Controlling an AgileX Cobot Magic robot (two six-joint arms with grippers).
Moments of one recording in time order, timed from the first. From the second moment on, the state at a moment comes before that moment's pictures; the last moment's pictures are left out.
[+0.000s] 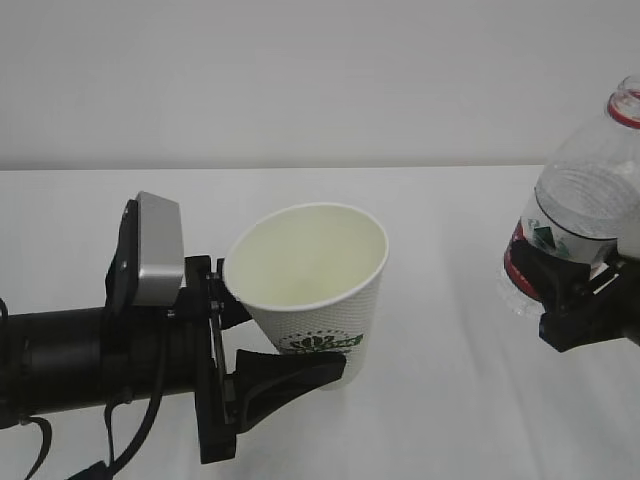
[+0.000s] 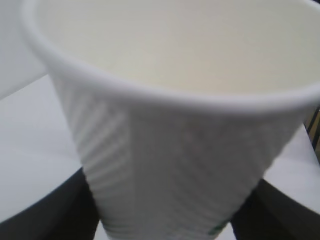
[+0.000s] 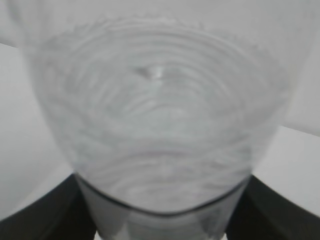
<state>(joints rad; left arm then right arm) -0.56 1.75 -0.49 0.82 -1.14 -0.31 0.21 1.45 -0.21 -0.17 -0.94 -0.06</state>
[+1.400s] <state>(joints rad) -0.63 1.78 -0.56 0.91 -1.05 -0.43 0.21 1.45 -0.21 -0.23 -0.93 -0.06</state>
